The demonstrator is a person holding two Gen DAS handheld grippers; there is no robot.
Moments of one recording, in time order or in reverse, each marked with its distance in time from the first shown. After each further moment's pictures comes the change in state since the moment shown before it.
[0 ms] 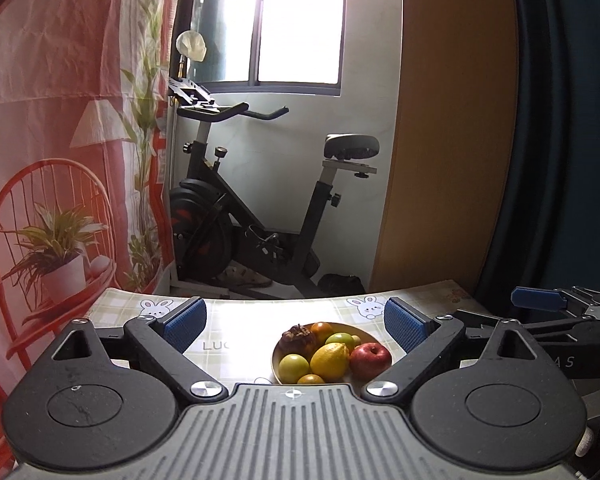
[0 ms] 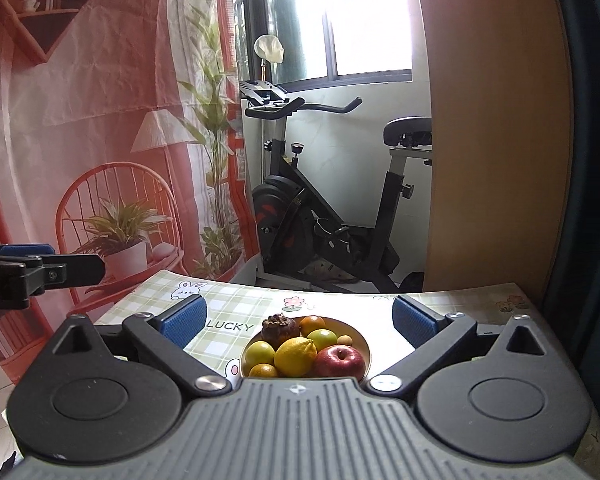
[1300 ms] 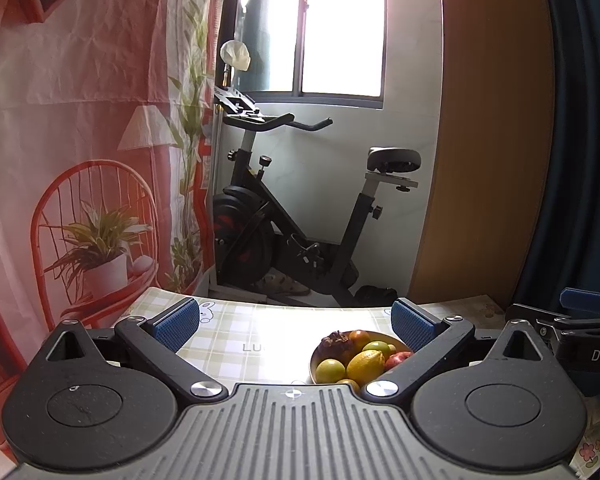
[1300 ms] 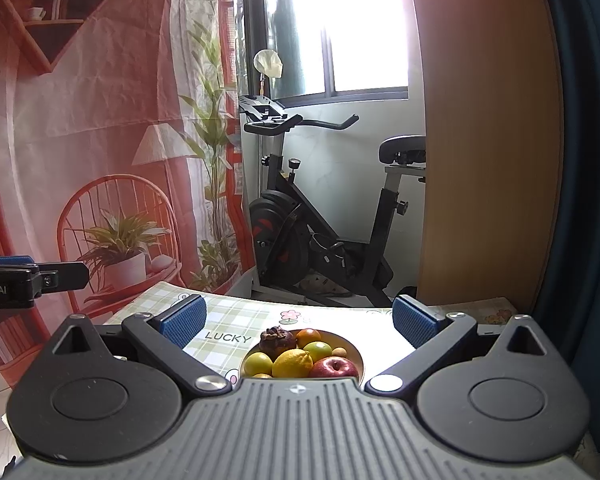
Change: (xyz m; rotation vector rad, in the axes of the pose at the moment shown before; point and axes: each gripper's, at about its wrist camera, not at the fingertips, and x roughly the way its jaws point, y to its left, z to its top) left arm -0.022 0.000 0.000 -0.036 -0.022 0.135; right arm -0.020 0.006 0.004 -0.016 -0.043 -0.012
